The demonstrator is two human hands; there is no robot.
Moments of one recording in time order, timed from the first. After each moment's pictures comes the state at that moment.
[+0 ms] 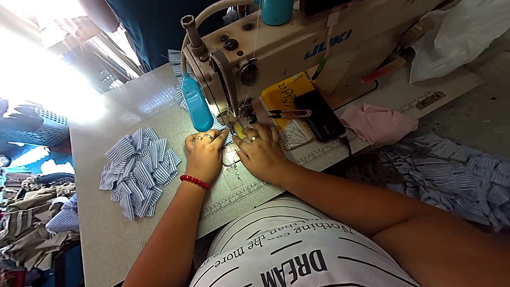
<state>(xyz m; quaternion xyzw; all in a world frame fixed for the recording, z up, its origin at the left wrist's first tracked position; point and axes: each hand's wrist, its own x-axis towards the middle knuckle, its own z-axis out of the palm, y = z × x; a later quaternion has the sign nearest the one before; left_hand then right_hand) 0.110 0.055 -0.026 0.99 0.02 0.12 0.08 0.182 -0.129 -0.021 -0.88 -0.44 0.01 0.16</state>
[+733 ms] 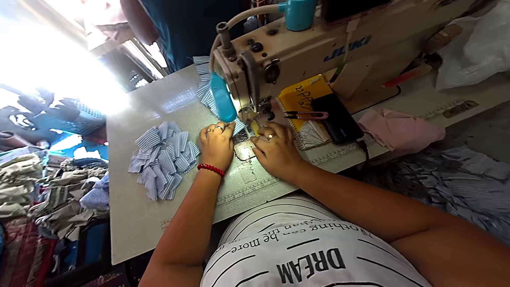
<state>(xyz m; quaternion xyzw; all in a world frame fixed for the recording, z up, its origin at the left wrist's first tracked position) 0.110 0.064 -0.020 0.98 0.13 0.11 0.07 0.183 -0.128 -0.031 -0.86 -0.47 -0.03 0.22</state>
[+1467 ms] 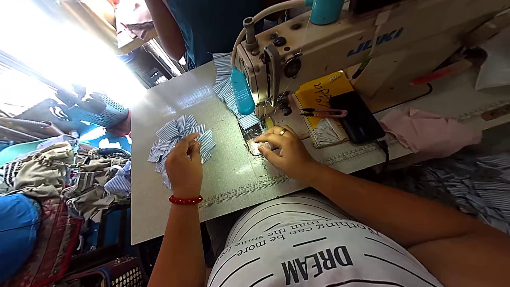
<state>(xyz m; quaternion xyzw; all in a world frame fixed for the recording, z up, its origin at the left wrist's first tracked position) 0.010 0.071 0.047 0.89 0.30 0.27 0.19 0.167 -0.129 0.002 -0.76 -0.46 0.03 0.46</state>
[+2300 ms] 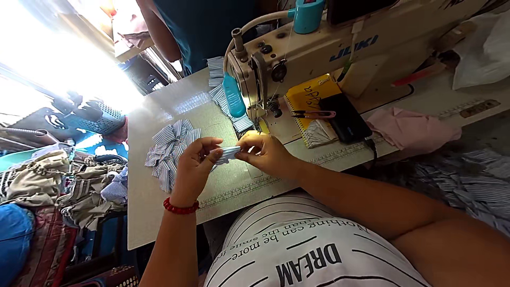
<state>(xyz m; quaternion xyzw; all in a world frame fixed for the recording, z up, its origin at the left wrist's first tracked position) 0.014 0.054 0.068 0.84 0.12 0.18 0.49 0.154 -0.111 0.035 -0.62 -0.46 0.20 0.60</state>
